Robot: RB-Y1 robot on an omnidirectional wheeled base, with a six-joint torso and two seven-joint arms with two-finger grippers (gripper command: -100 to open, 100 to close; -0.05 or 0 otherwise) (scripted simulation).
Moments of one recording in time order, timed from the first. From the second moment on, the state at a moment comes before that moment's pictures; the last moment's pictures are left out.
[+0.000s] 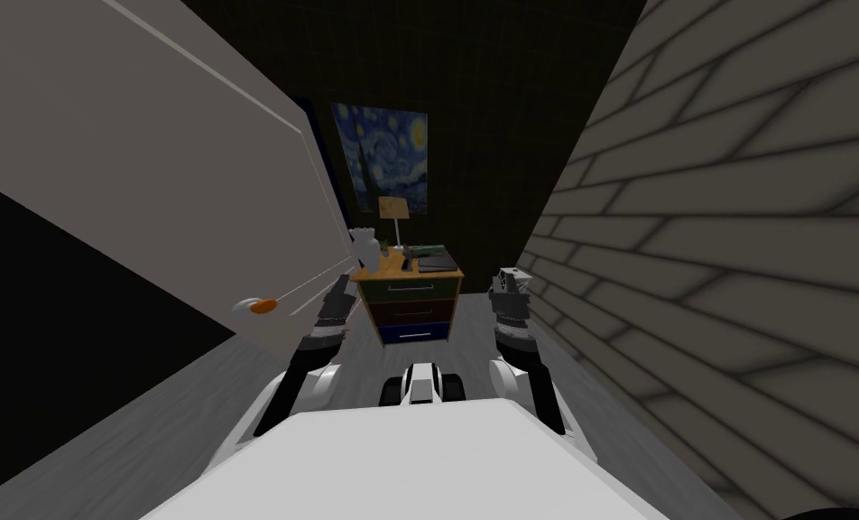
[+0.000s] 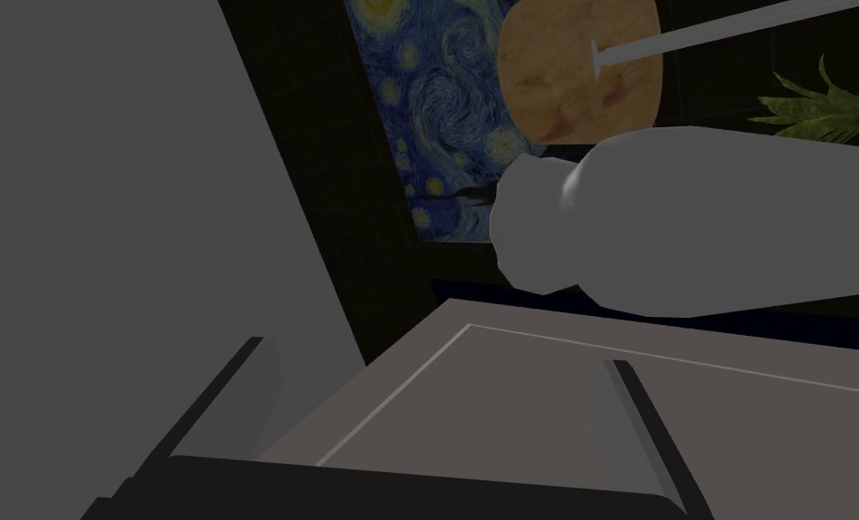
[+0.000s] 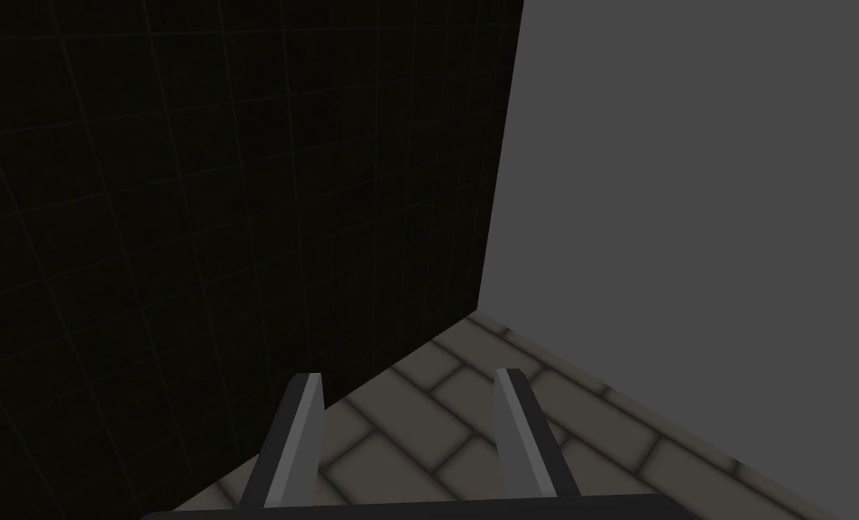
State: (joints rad) left arm 0.44 0.13 0.03 -2.16 -0.11 -0.44 -0.04; right arm 0.50 -0.04 0.01 -2.24 -0.08 -0.57 -0.06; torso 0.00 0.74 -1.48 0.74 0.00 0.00
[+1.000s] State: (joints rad) left arm 0.39 0.20 0.04 -1.88 -0.11 -0.66 -0.07; right arm 0.50 -0.04 0.01 -2.24 -0.08 -0.57 -0.06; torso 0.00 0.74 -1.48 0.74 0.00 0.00
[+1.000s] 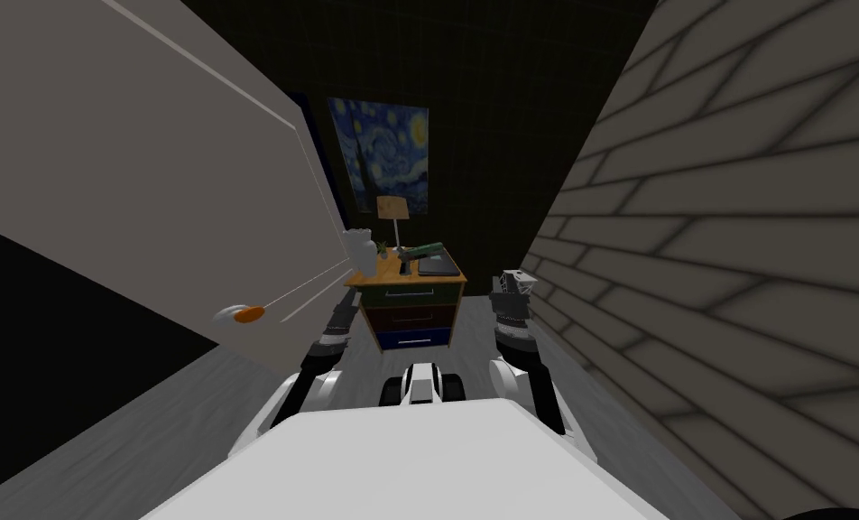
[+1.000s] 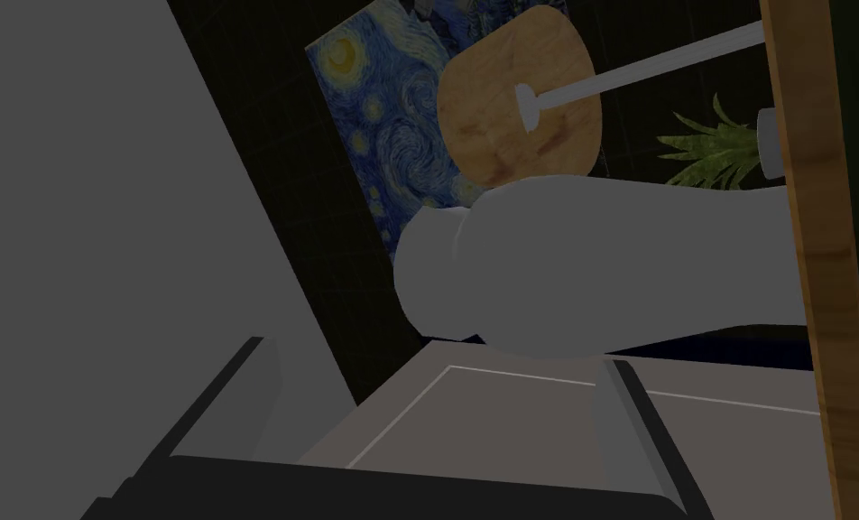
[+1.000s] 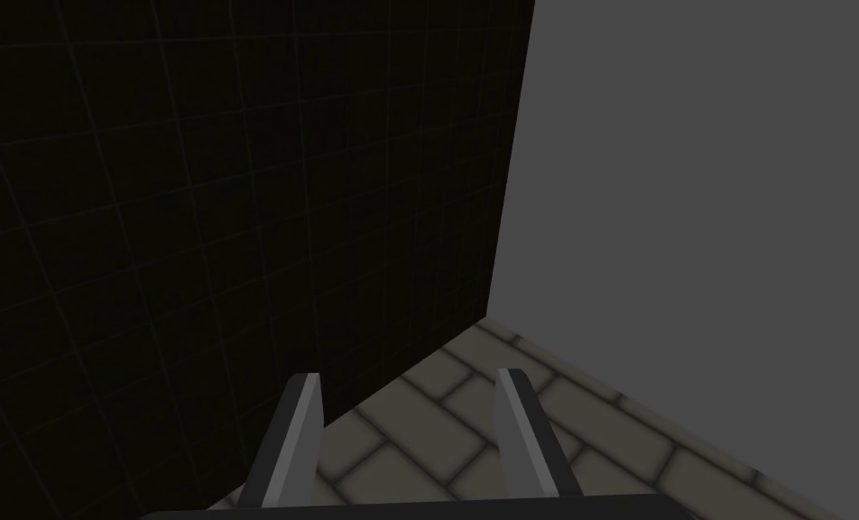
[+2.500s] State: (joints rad) left arm 0.33 0.21 0.05 -1.49 -0.12 -0.94 -0.11; right arm 0.50 -0.04 0.01 -2.24 -0.08 -0.57 -0.06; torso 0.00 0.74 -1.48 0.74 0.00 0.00
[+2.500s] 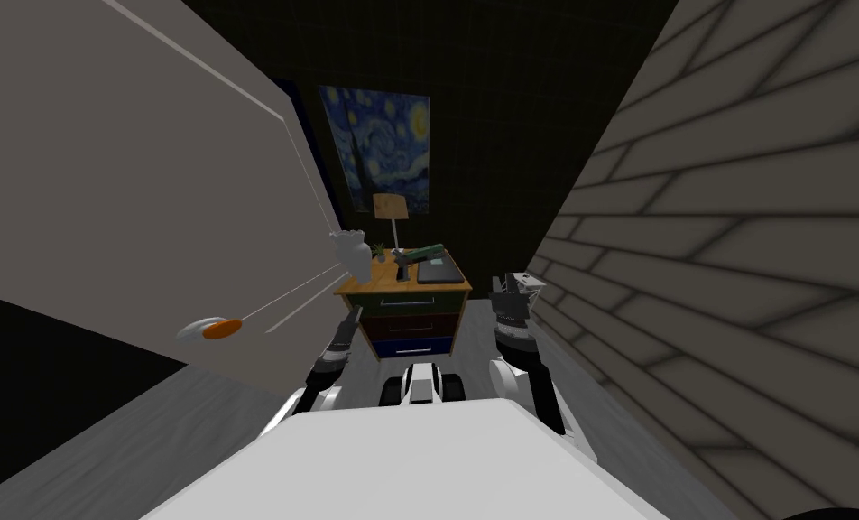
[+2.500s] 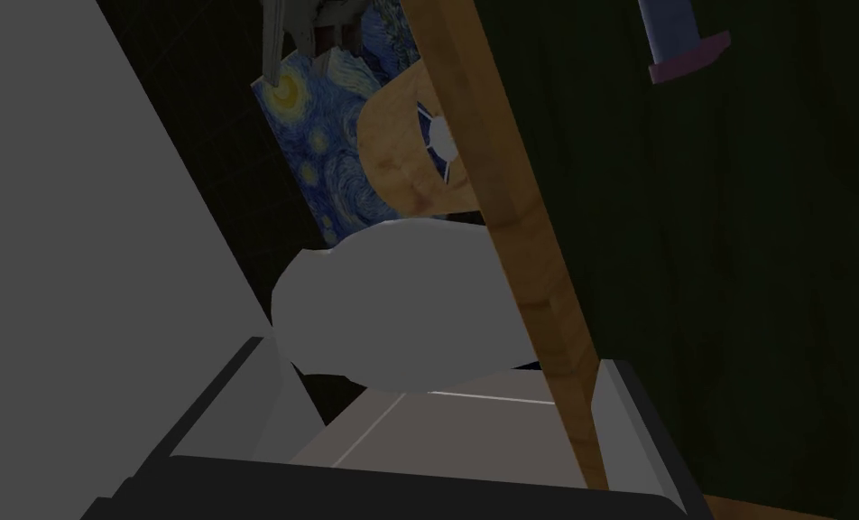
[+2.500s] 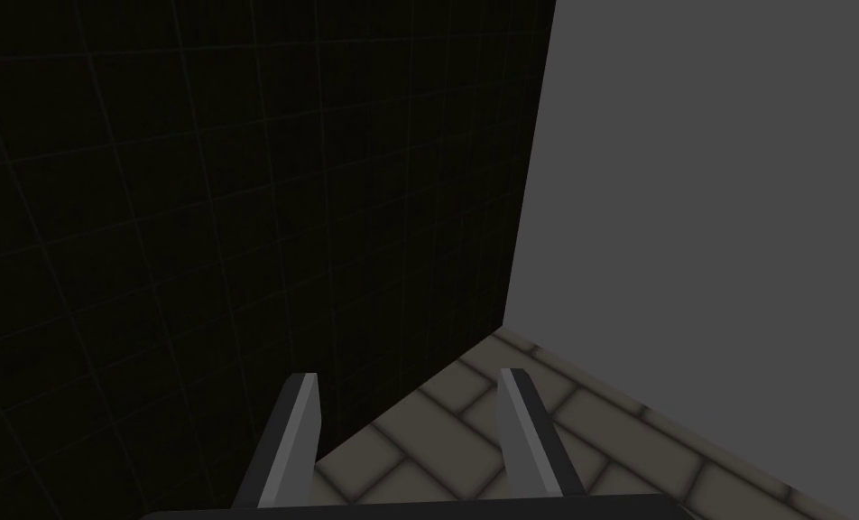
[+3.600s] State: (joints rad) left arm 0.27 0.17 0.06 -1.17 -0.13 -1.19 -0.15; right arm 0.50 -0.04 0.01 -2.24 -0.08 -0.57 -0.06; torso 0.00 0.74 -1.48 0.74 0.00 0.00
